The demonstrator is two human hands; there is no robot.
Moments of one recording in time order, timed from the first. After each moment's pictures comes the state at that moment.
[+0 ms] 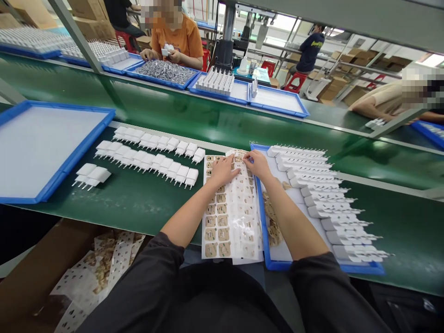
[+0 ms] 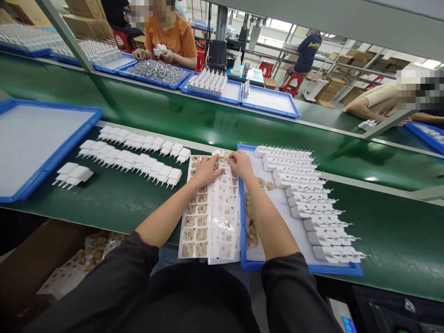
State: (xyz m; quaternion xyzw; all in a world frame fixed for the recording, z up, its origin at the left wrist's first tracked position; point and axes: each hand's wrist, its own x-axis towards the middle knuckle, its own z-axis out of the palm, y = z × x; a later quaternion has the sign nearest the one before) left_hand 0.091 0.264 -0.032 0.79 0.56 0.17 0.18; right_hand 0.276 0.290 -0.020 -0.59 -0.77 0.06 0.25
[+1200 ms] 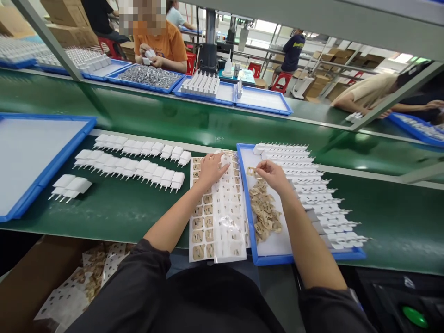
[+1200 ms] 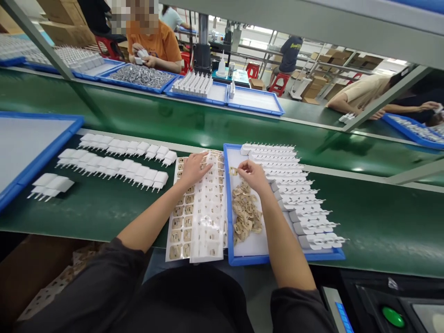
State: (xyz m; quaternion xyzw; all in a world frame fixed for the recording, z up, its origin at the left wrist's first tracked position) left_hand 0.095 0.255 -0.017 0.79 0.54 0.26 0.14; right_hand 0.344 0.203 0.023 -0.61 -0.64 0.27 0.39
